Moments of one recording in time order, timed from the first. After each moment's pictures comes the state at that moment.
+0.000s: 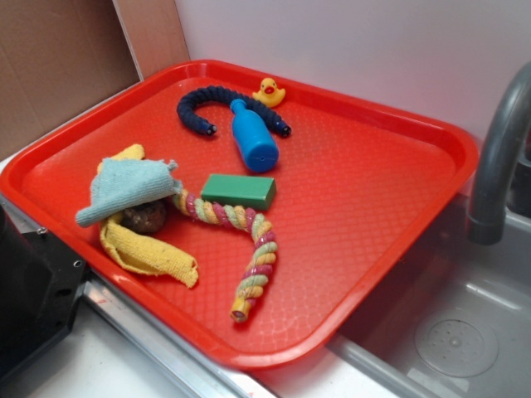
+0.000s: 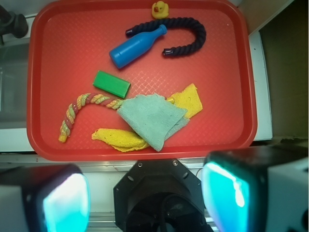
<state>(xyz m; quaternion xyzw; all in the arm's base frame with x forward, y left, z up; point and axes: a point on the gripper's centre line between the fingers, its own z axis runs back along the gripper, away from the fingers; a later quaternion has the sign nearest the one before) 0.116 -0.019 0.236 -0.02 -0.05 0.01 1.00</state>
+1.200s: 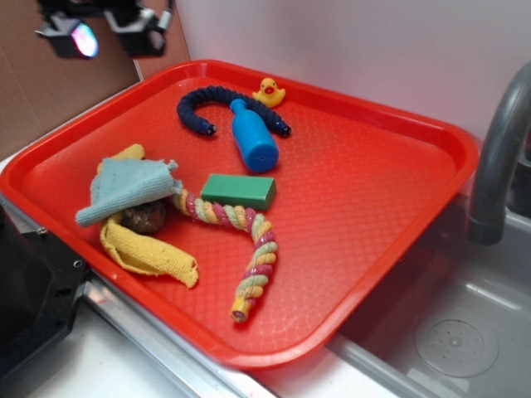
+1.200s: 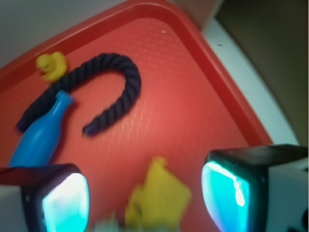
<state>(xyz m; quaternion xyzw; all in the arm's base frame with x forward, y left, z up) 0.231 0.078 0.106 0.00 -0.07 0.26 0.96</state>
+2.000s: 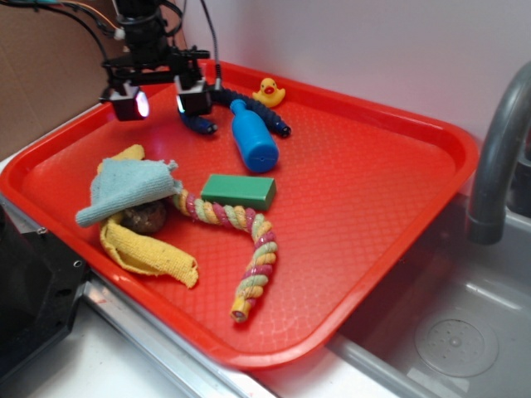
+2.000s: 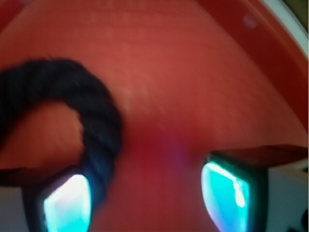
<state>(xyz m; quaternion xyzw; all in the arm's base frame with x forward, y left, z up) 0.270 0.103 0.024 0.03 -0.01 0.38 0.93</state>
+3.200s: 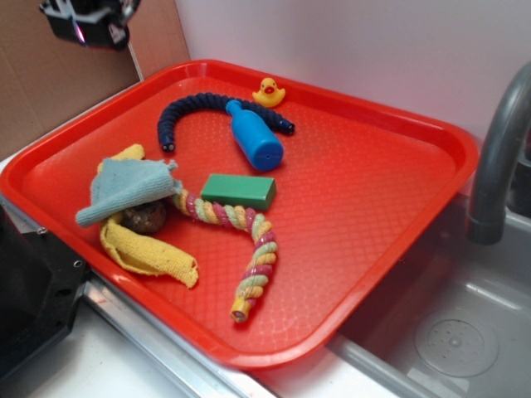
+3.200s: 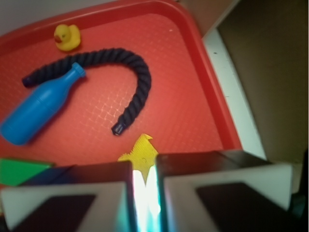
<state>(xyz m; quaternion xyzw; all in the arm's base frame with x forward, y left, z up) 0.198 0.059 0.167 0.05 -0.06 0.17 0.98</state>
